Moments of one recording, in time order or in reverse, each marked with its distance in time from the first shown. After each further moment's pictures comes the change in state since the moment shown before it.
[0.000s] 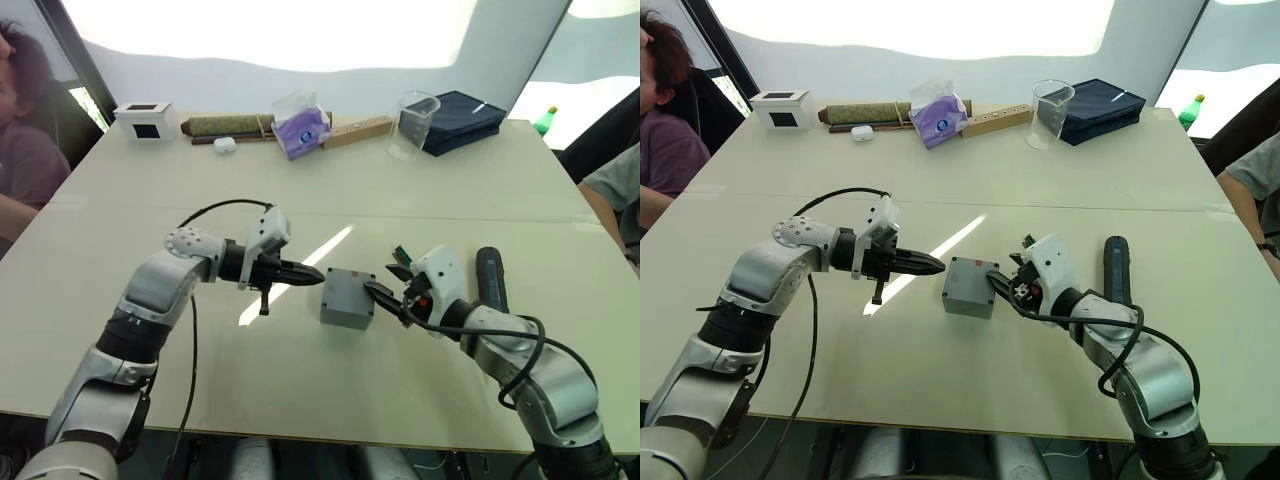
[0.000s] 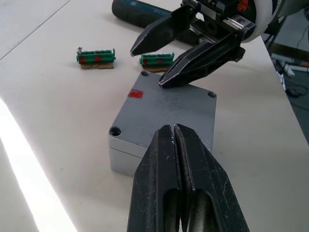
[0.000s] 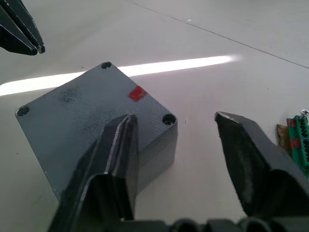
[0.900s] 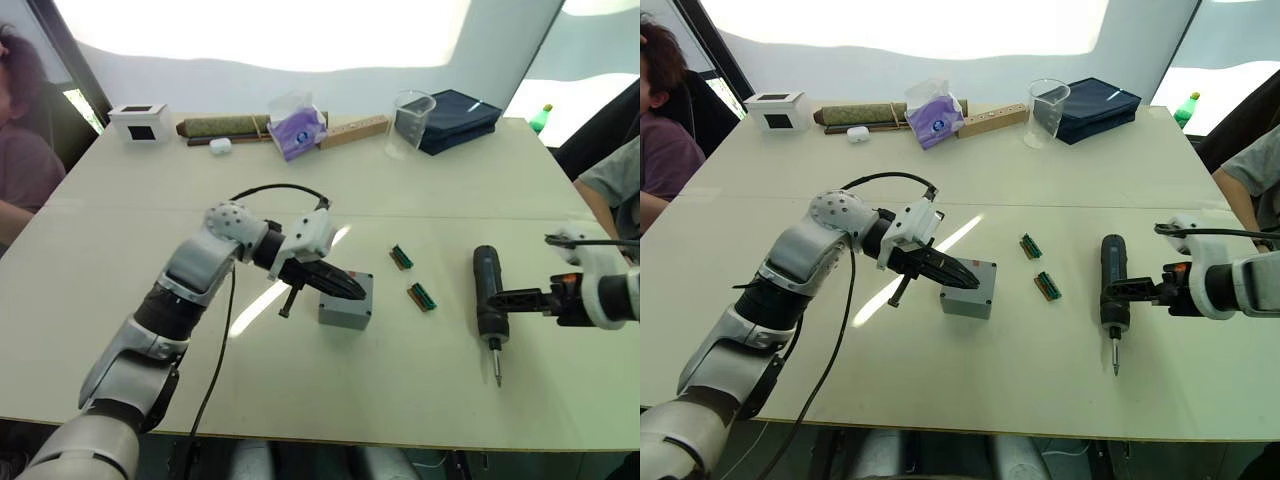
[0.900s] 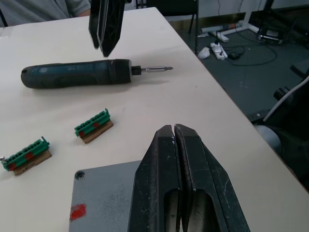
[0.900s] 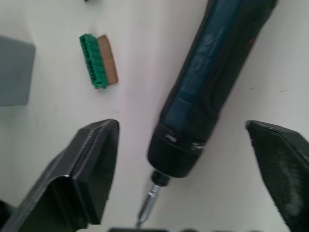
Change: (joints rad) left arm -0.165 -0.100 -0.127 0.016 0.029 -0.174 -0.214; right arm -0.335 -0.699 -0.178 0.756 1.144 0.771 -0.524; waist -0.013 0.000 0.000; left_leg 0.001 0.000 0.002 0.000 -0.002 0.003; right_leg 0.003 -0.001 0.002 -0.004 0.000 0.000
